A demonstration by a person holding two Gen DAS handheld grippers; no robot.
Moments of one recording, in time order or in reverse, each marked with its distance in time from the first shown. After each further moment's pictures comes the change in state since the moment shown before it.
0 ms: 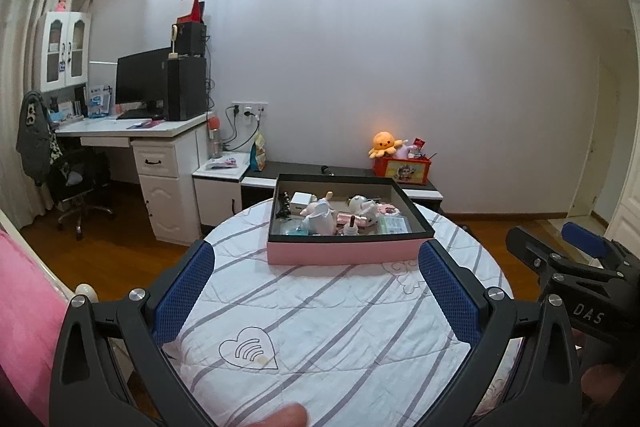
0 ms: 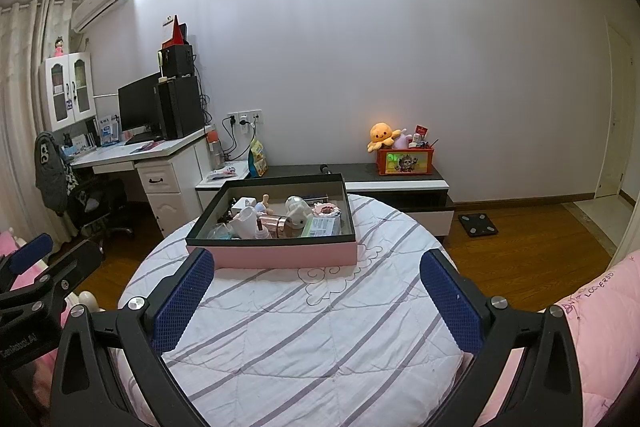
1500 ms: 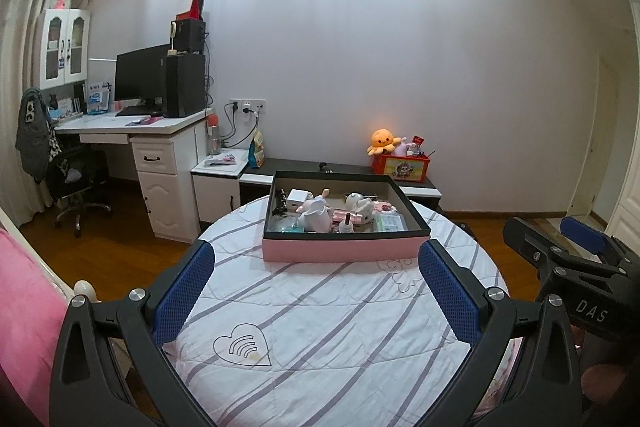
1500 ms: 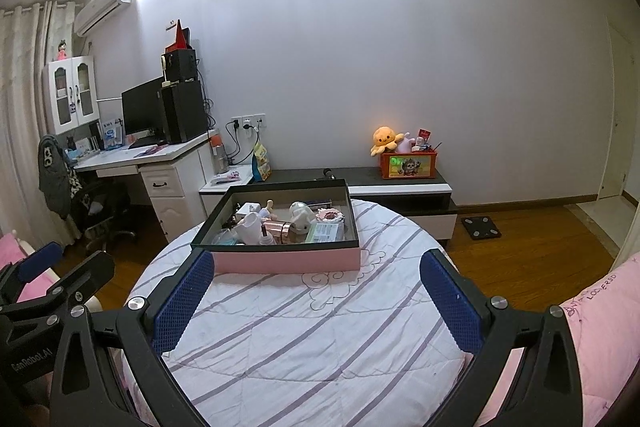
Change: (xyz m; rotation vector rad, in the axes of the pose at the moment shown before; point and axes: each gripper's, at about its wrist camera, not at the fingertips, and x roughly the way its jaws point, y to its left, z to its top) left arm -0.001 -0.004 0.001 0.000 0.017 0.003; right arm -0.006 0.002 0.007 0.001 -0.011 0.011
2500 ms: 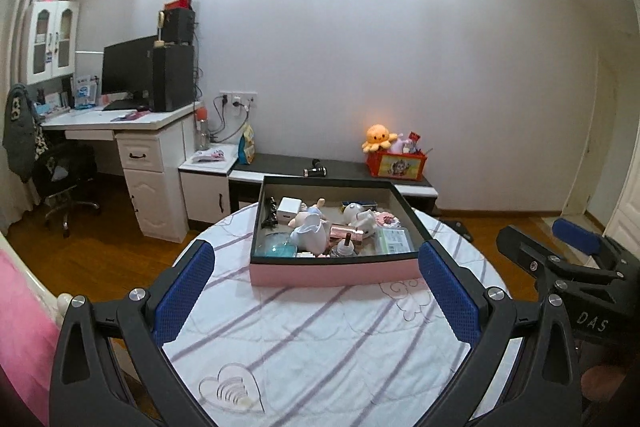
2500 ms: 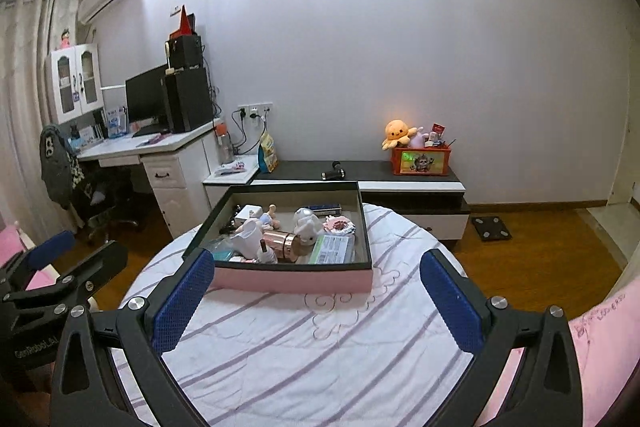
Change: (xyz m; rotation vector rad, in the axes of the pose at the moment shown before) left arm 0.053 0.008 0.025 -0.012 0.021 -0.030; right arm 0.053 0.001 0.029 -0.020 0.045 0.033
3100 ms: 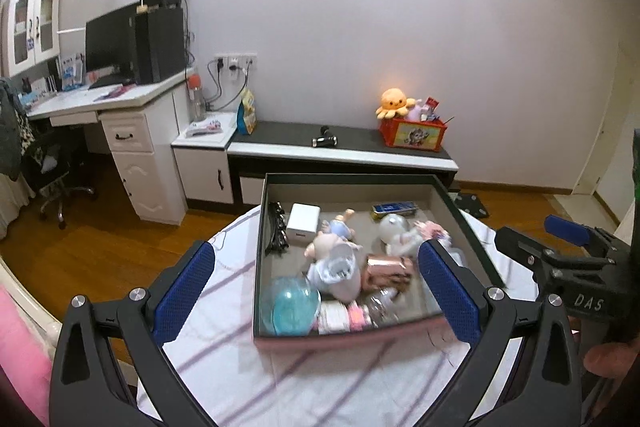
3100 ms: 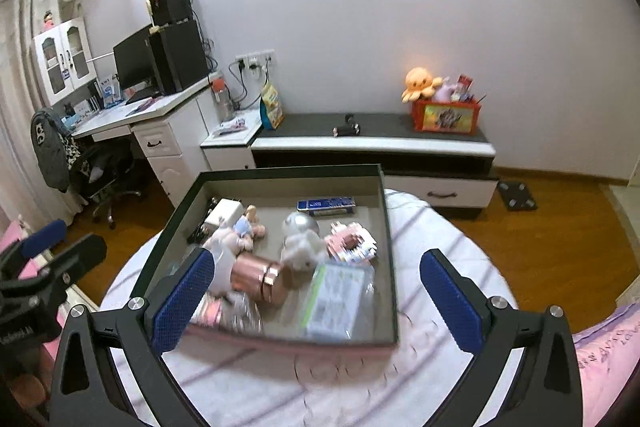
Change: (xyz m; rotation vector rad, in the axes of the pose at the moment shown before) left arm 0.149 0.022 0.049 0.017 0.164 0.008; right arm 0.153 -0.018 0.039 0.003 0.204 0.054
